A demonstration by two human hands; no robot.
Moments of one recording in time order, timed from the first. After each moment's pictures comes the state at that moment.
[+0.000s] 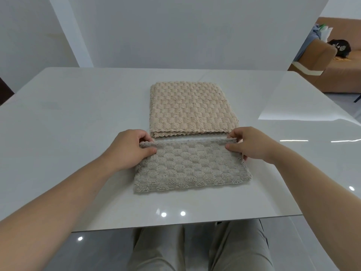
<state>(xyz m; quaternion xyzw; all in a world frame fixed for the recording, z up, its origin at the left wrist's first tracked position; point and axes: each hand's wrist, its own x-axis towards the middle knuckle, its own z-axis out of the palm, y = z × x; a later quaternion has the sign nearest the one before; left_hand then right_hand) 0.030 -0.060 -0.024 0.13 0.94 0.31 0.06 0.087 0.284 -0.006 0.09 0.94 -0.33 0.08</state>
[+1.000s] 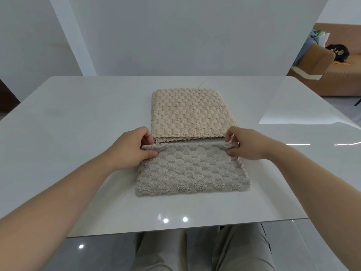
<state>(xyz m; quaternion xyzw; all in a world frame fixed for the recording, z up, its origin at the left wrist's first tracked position) 0.020 -0.065 -0.012 0.19 0.93 0.31 0.07 0.075 0.286 0.006 0.00 0.98 -0.16 0.11</state>
